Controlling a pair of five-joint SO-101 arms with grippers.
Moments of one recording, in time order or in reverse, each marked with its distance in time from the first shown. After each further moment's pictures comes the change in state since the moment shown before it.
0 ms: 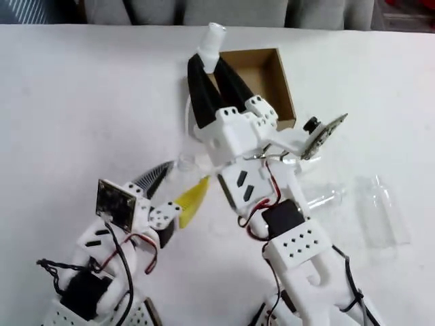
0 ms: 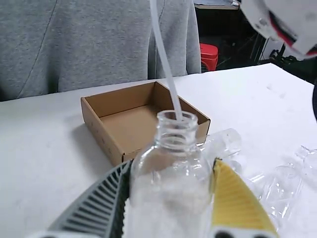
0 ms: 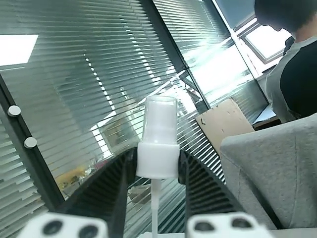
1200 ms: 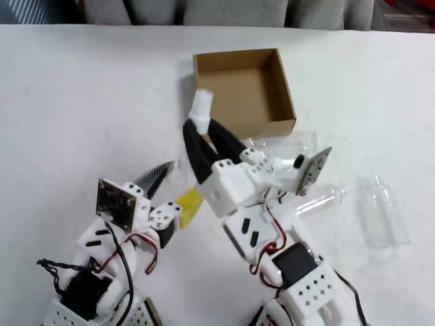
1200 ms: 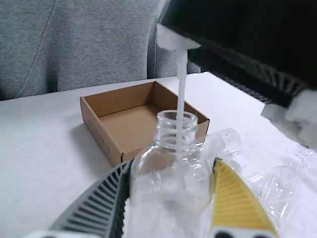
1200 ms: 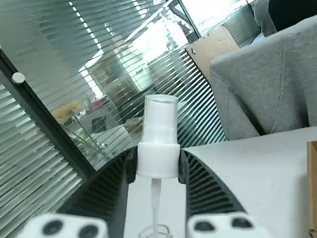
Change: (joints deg) left arm 0.1 0.0 0.0 0.0 0.2; right arm -6.7 -25.5 17.3 23.8 -0.3
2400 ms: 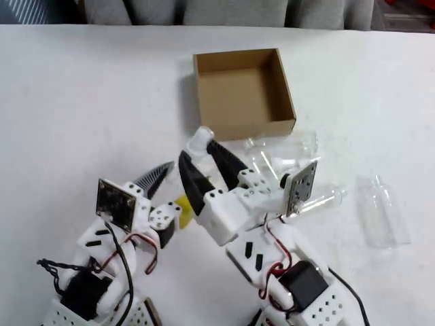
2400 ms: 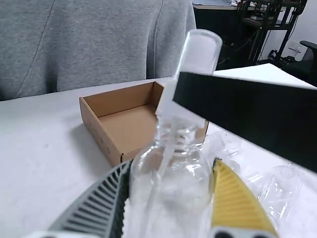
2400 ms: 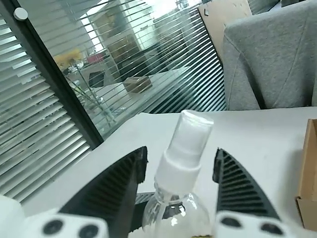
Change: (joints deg) left arm 0.1 0.0 0.0 0.0 0.1; right arm -5.2 -13.0 1.3 17.1 8.6
